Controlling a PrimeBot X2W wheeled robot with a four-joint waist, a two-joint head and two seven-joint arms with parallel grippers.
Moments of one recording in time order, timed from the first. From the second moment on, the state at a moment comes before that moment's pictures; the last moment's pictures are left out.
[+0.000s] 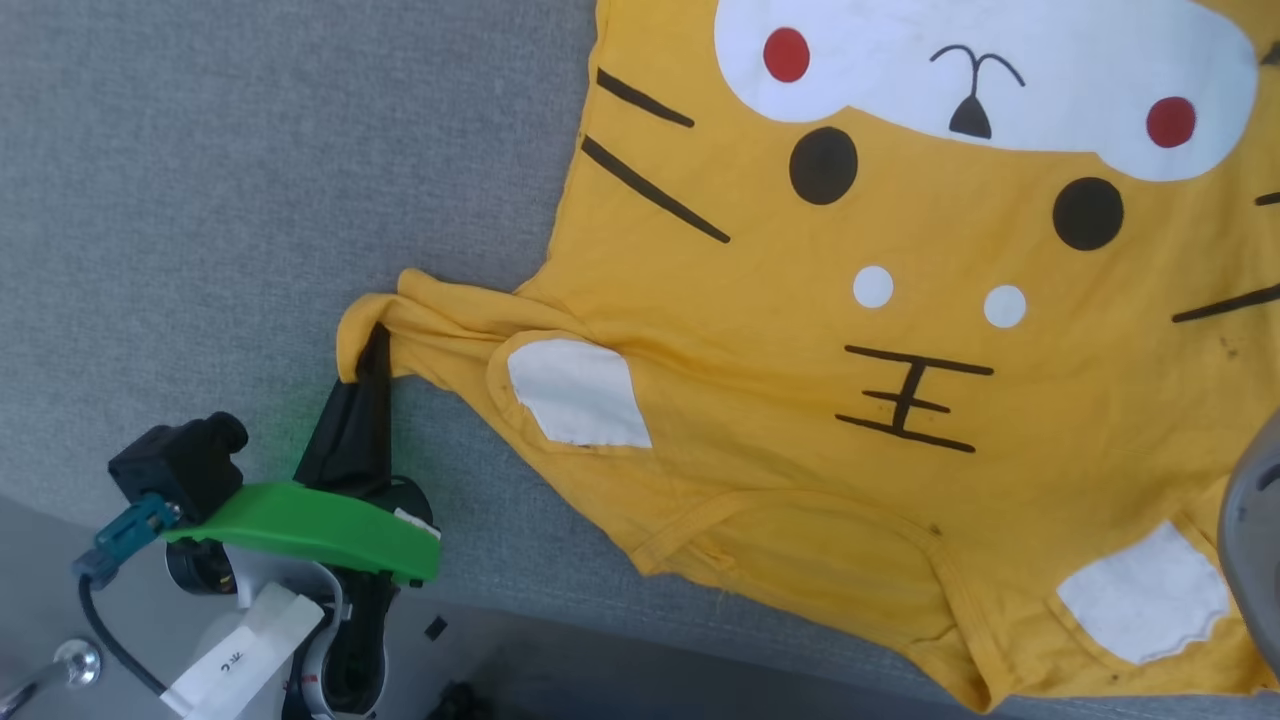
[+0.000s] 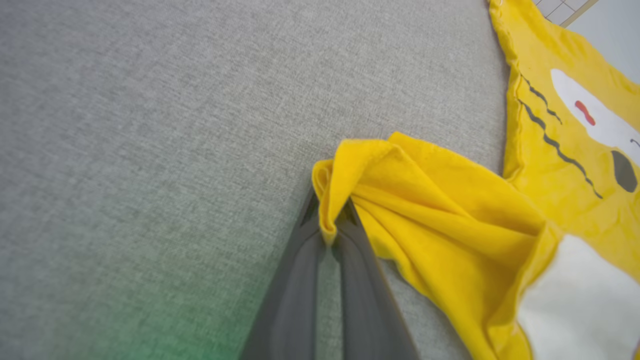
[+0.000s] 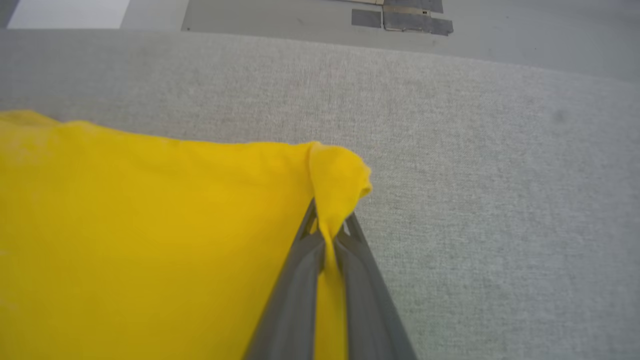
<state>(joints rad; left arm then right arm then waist) -0.11 0.20 -0.16 -0.19 -0.67 0.12 -0.01 -1.25 -0.11 -0.42 0.52 -0.31 0.13 0.76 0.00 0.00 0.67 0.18</state>
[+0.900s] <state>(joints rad) 0.03 0.20 -0.15 -0.03 -0.68 0.19 0.02 0.00 -0.08 -0.23 0.05 0.23 0.13 0.78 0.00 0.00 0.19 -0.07</state>
